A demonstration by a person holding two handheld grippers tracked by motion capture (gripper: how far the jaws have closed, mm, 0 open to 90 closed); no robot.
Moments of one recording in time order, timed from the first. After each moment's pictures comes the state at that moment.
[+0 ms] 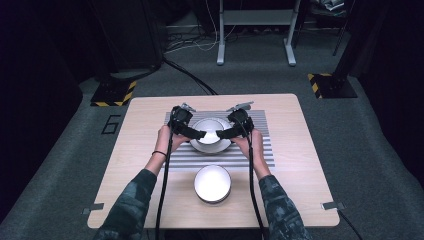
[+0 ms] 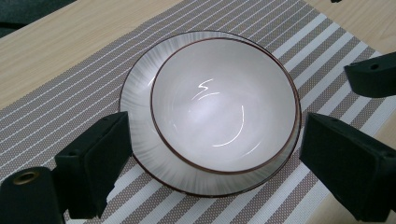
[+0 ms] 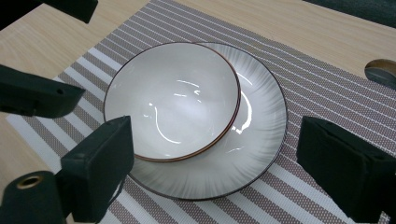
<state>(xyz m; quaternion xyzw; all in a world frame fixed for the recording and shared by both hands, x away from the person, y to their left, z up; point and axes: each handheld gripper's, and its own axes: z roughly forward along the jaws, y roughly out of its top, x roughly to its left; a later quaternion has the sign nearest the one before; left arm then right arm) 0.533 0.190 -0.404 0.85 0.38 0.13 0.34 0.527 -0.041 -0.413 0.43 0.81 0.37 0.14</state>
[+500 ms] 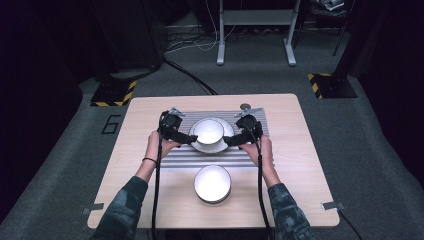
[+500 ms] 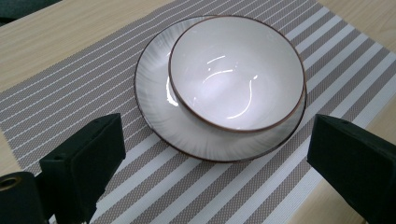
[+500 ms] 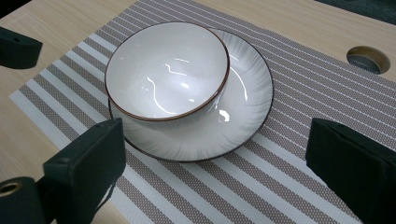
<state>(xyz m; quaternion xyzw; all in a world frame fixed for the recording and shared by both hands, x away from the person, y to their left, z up) 0.515 0.221 -0.410 0.85 0.39 0.13 0.34 0.503 -0.066 -0.413 0.43 0.81 0.37 0.15</state>
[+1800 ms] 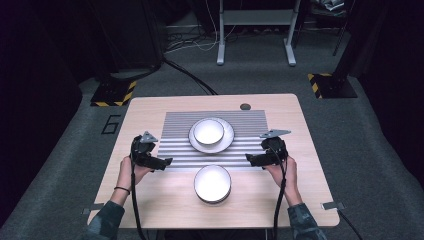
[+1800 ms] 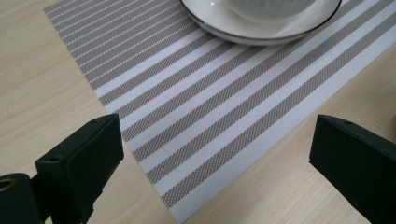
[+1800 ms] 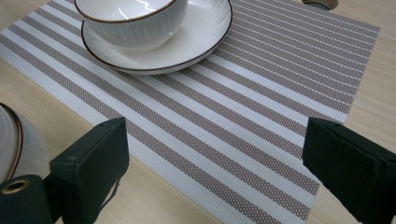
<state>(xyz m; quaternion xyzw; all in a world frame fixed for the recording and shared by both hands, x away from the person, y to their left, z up) 0.444 0.298 -0.447 0.84 0.41 0.17 0.32 0.444 -0.135 -0.443 0.44 0.80 0.36 0.17</state>
